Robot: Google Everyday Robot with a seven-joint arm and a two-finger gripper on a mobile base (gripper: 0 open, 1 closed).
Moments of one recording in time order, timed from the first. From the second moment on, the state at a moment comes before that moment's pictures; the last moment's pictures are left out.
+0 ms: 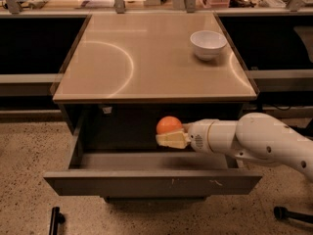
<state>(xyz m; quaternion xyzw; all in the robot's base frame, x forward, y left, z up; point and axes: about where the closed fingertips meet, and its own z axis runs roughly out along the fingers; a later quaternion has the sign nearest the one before) 0.527 -0.061 0.720 -0.24 0.85 0.27 0.39</state>
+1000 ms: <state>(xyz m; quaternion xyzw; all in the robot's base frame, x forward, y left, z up) 0.547 -0.079 0.644 -0.18 0.88 0.28 0.33</state>
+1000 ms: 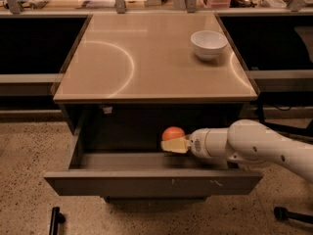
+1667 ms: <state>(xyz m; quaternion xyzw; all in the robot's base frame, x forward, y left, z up) 0.547 -0.079 0.643 -0.18 0.89 0.27 0.33</state>
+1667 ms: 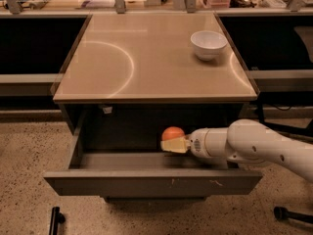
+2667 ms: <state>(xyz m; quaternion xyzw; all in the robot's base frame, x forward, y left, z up) 0.547 -0.079 0.643 -0.18 0.89 0.27 0.33</state>
